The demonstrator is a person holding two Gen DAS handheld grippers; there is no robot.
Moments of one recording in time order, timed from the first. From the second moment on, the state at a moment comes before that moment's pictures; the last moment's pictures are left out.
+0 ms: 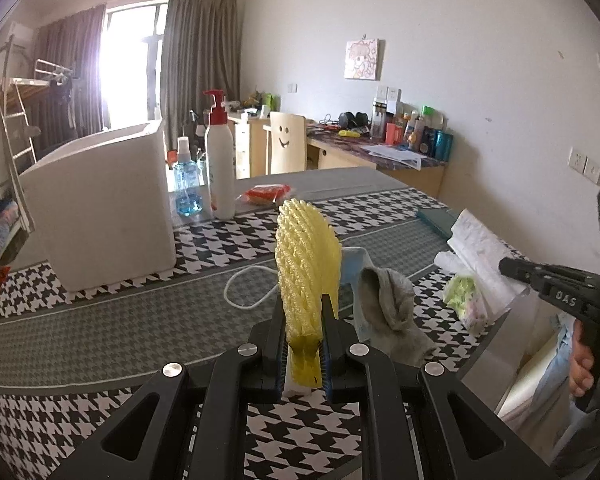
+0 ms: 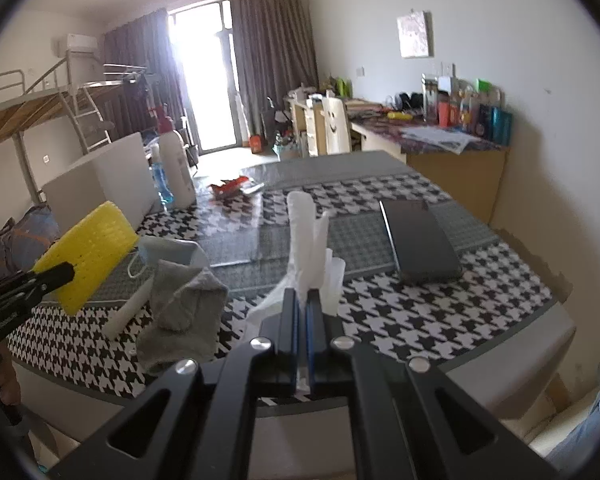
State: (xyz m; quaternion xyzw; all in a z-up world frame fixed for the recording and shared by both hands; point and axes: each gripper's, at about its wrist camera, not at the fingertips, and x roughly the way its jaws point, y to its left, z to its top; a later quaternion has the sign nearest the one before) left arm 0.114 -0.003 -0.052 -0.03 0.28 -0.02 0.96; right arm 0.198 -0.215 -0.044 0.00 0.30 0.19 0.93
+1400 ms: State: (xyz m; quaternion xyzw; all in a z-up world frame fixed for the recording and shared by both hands) left arm 0.121 0.018 -0.060 -0.03 0.29 0.00 0.96; right arm 0.233 -0.201 -0.058 0.03 0.35 0.21 0.91
